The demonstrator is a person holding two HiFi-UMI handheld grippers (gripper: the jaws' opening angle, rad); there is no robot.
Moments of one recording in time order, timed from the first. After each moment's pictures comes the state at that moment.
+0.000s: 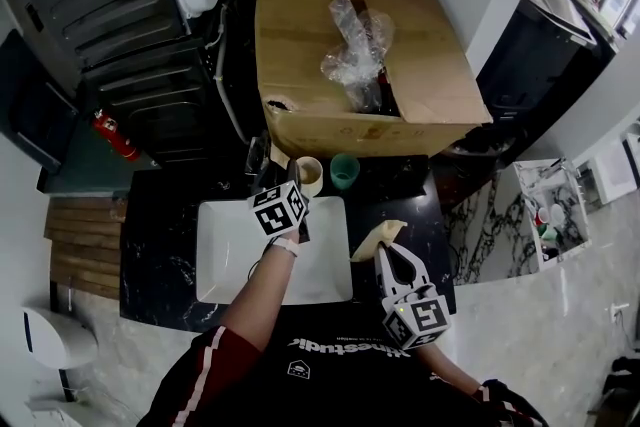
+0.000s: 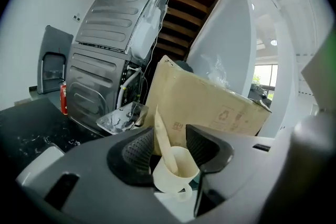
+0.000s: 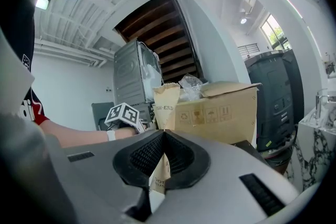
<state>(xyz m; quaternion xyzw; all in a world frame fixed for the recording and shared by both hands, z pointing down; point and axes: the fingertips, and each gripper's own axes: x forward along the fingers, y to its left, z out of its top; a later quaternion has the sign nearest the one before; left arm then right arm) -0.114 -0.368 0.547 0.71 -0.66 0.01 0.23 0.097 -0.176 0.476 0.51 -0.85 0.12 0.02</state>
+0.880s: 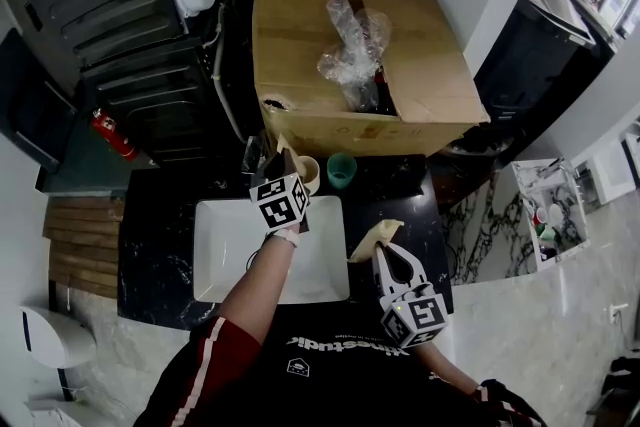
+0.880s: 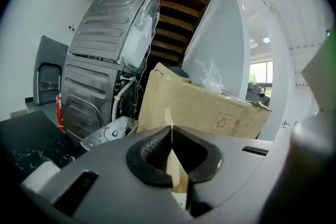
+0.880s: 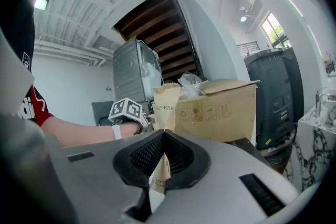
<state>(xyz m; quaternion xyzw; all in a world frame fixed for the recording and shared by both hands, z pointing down) -0.105 -0.382 0.524 0.72 -0.67 0.01 0.18 0.099 -0.175 0.480 0.50 -0.86 0.13 0.01</state>
